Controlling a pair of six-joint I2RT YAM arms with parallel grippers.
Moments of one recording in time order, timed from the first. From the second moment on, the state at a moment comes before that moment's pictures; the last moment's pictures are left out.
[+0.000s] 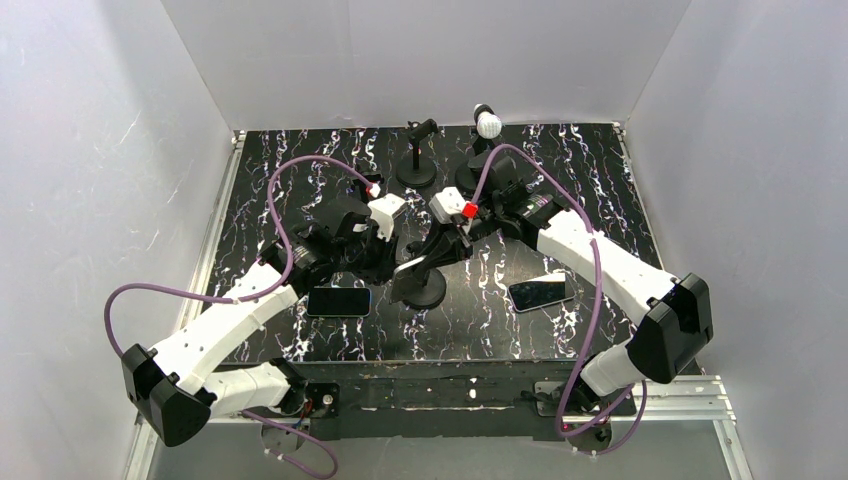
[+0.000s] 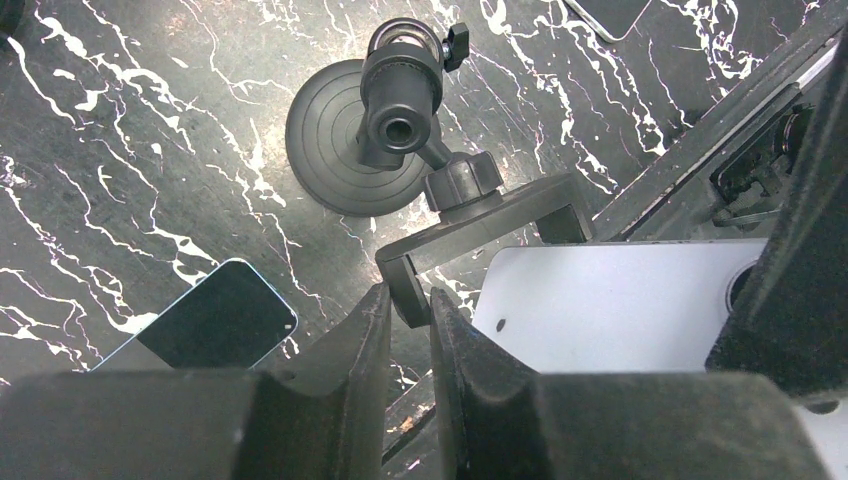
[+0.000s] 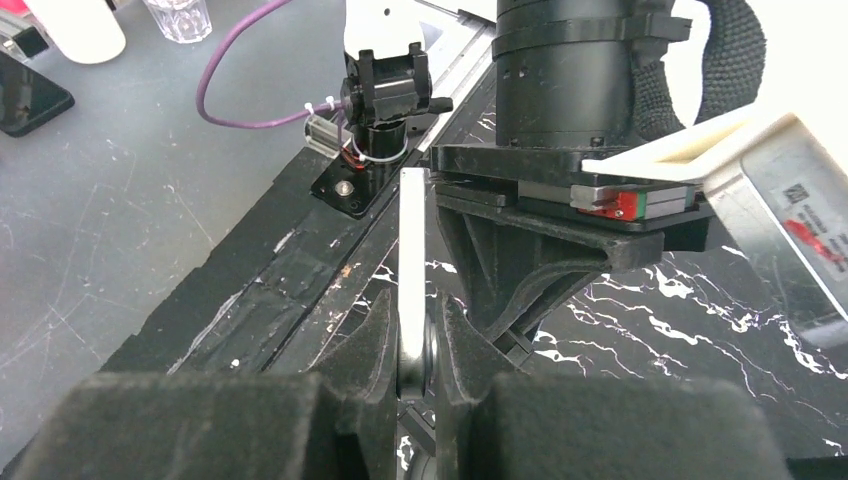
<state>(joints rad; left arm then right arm) -0.72 1.12 1.09 -0.78 0.15 -0.18 0.72 1.47 1.32 -0.45 -1.32 -0.71</state>
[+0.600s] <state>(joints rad) -0.72 1.12 1.09 -0.78 0.15 -0.18 0.72 1.49 1.35 -0.52 -1.30 -0.83</state>
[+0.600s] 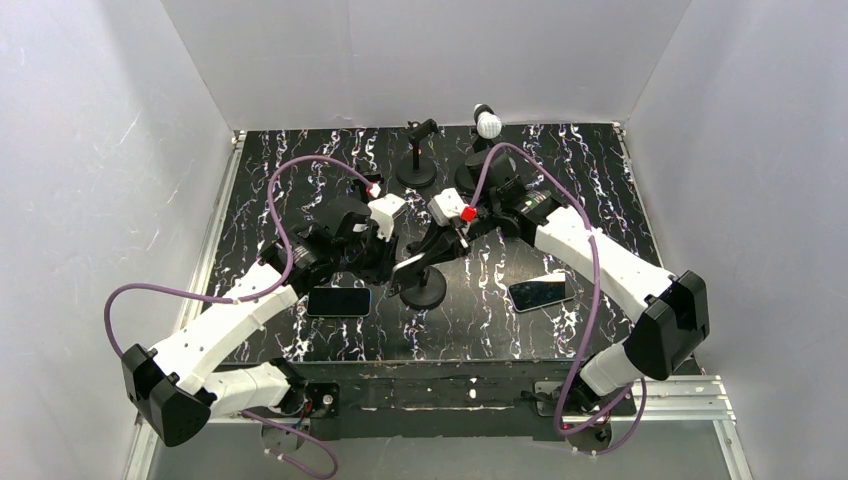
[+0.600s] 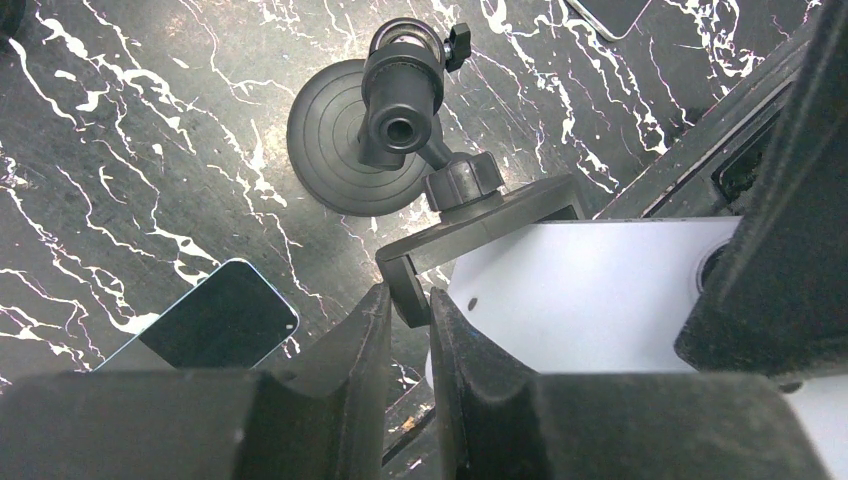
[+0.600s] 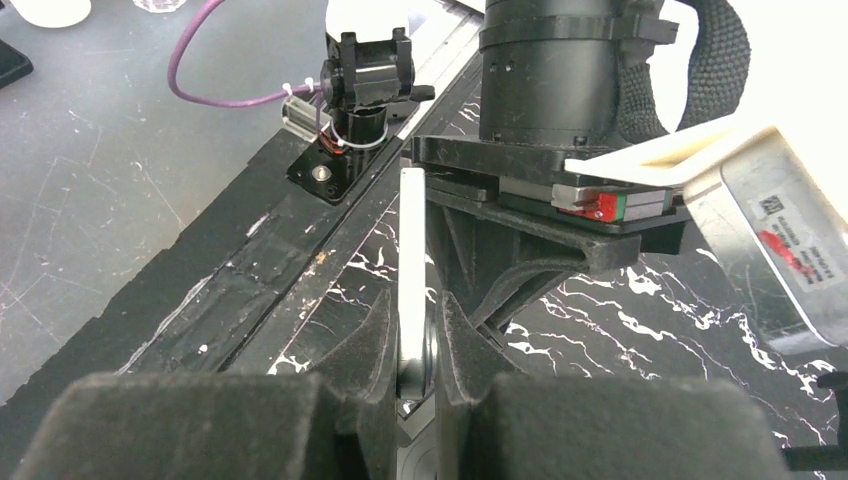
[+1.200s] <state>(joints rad) -0.72 1.12 1.09 -0.77 0.15 -0.18 0.74 1.45 1.30 -0.47 -1.11 -0.70</state>
